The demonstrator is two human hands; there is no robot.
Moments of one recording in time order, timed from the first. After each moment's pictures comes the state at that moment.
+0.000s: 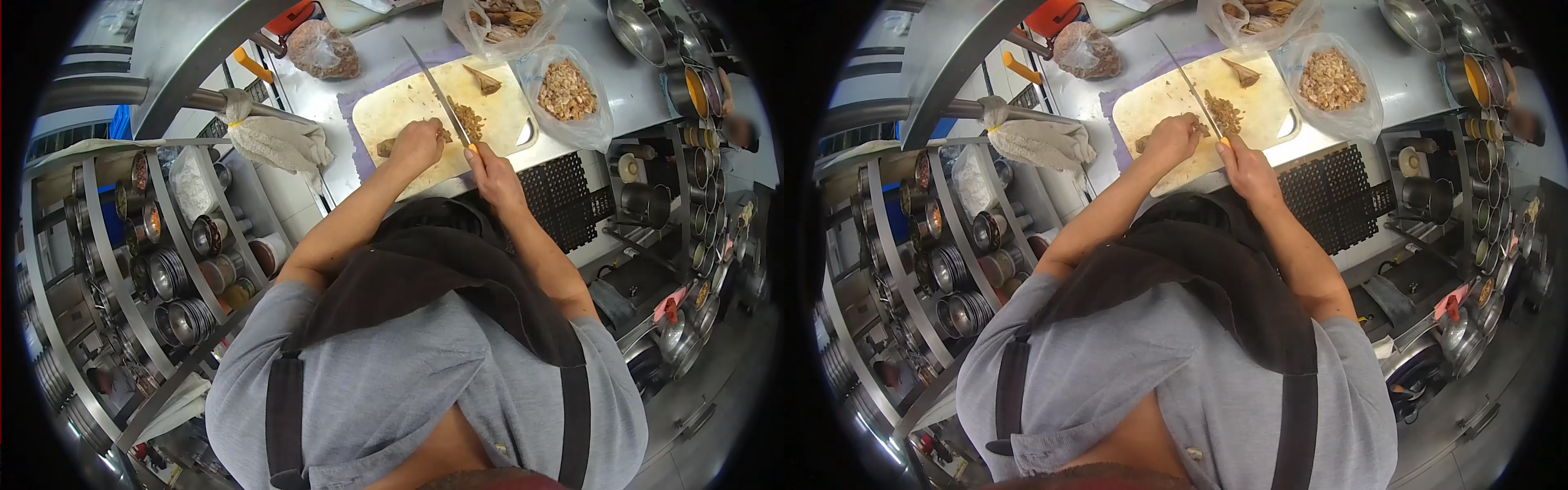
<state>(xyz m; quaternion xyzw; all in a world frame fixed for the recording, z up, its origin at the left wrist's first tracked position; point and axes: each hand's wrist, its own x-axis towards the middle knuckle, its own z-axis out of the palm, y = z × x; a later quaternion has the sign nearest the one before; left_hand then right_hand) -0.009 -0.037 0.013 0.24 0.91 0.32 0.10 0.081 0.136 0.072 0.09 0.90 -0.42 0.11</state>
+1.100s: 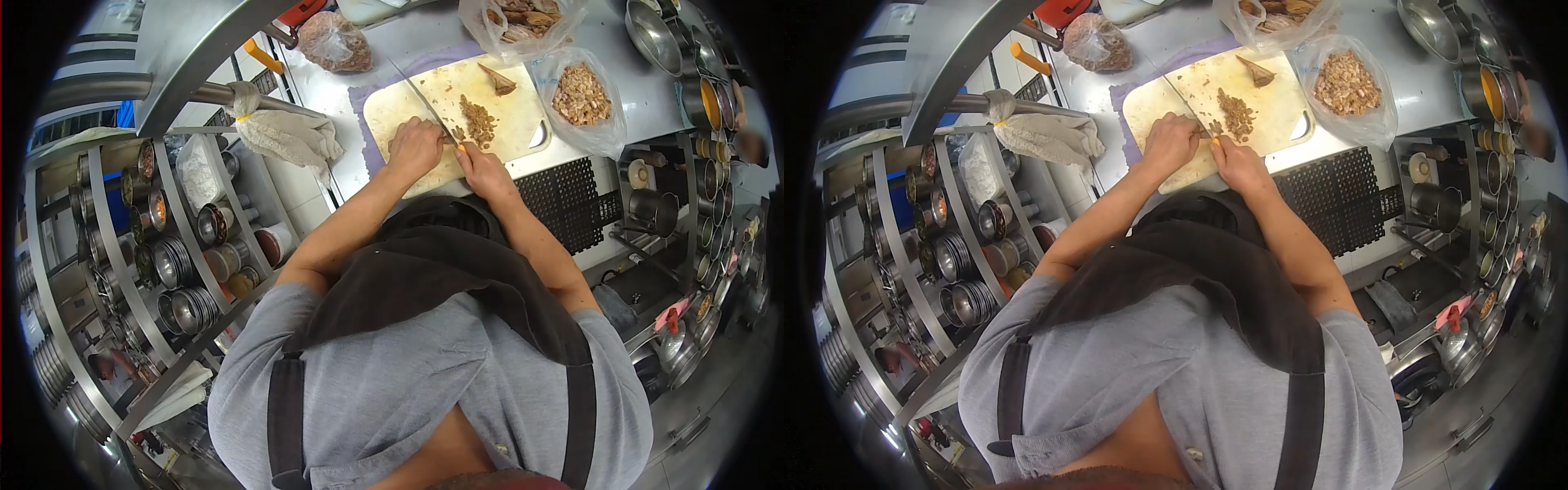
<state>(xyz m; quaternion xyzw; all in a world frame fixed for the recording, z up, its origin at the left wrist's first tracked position) 0.001 -0.057 0.012 0.27 0.93 0.24 -0.01 0.065 0.114 0.039 0.02 0.91 -0.41 0.10</state>
